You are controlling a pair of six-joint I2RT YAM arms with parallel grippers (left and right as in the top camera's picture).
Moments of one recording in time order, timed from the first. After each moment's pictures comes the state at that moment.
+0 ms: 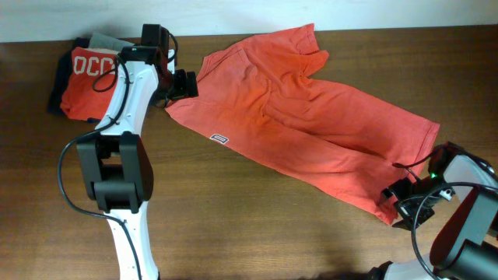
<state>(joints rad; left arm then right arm) -0.07 2.30 2.04 -1.03 0.06 -0.20 -0.56 1.69 0.88 -1.04 -0.20 0.49</state>
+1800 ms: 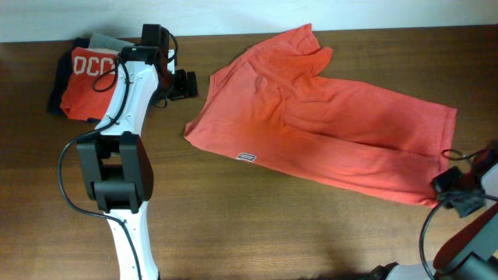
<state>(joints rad) -0.07 2.30 2.04 -1.03 0.06 -0.20 -0.76 1.65 1.03 -0.89 0.00 0.37</state>
